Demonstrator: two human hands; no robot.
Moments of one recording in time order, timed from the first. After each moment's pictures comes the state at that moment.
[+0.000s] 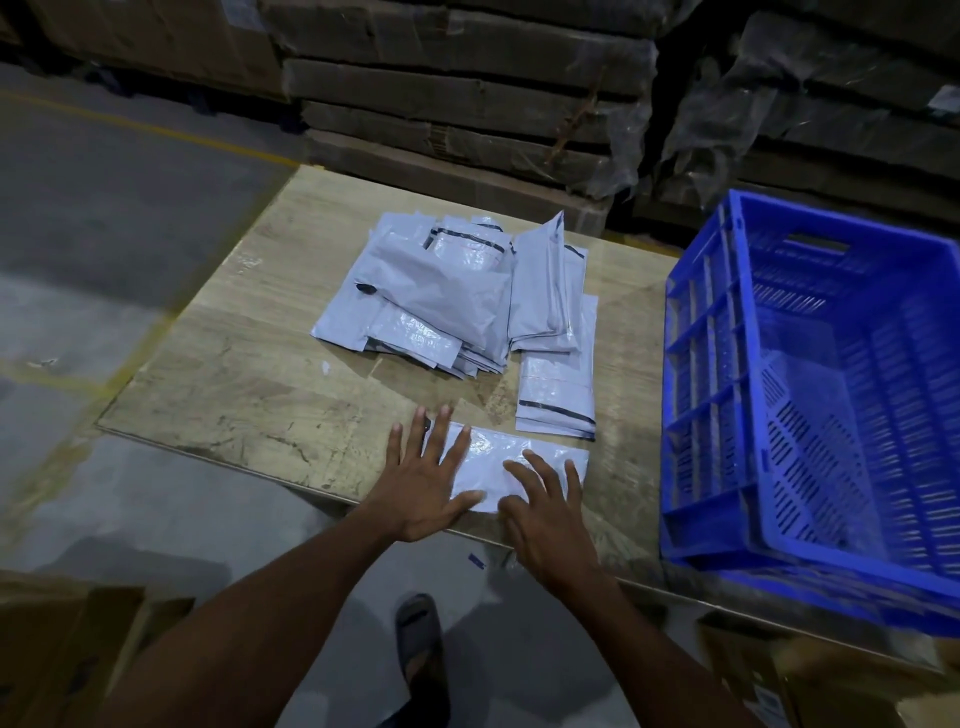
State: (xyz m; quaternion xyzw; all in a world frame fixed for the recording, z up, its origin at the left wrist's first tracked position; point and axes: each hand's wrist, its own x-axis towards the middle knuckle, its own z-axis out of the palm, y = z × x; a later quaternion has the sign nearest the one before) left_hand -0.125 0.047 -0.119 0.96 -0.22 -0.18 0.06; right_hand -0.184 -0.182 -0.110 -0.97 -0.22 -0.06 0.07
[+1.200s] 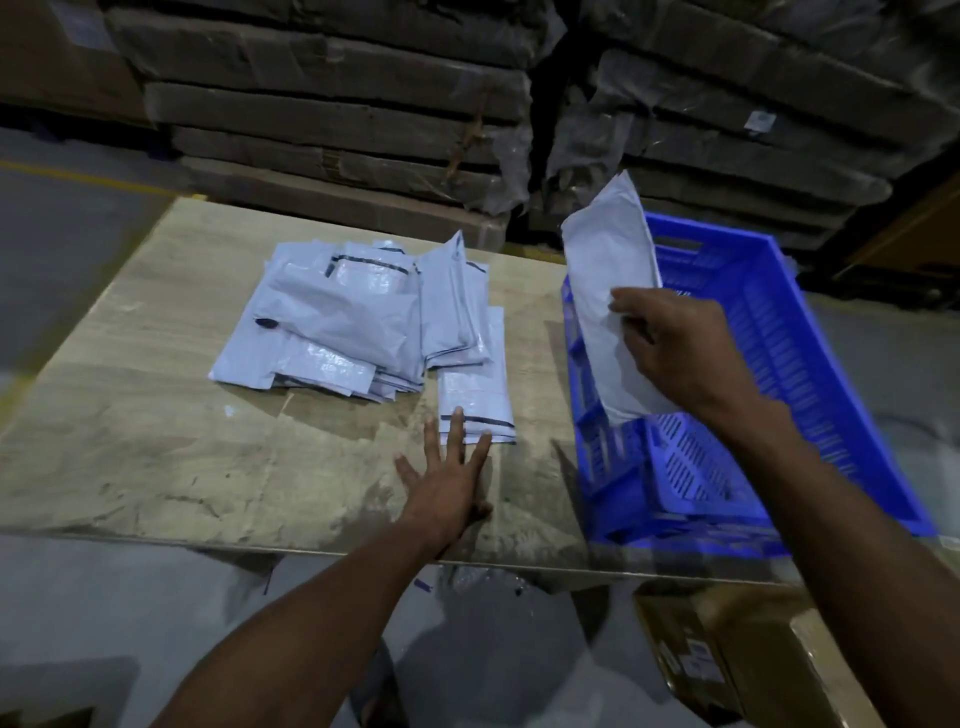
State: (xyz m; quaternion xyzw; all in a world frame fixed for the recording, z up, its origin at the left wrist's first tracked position) left_hand -0.112 -0.077 -0.089 0.94 -0.21 -0.24 0.16; right_hand -0.090 -0.326 0.137 -0.96 -0.12 -0.23 0.12
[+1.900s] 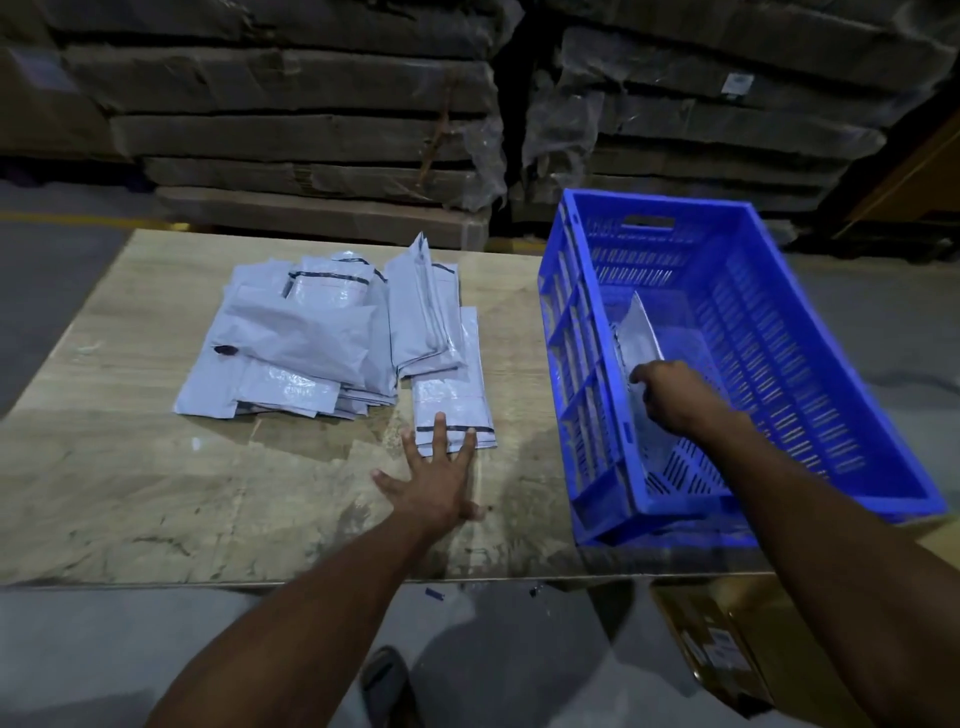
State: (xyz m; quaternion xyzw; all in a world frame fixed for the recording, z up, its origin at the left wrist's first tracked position) left_hand -0.088 -0.110 -0.069 0.92 -0.14 -0.35 0.10; right_hand -0.084 -0.444 0.015 -0.99 0.07 0.13 0.01
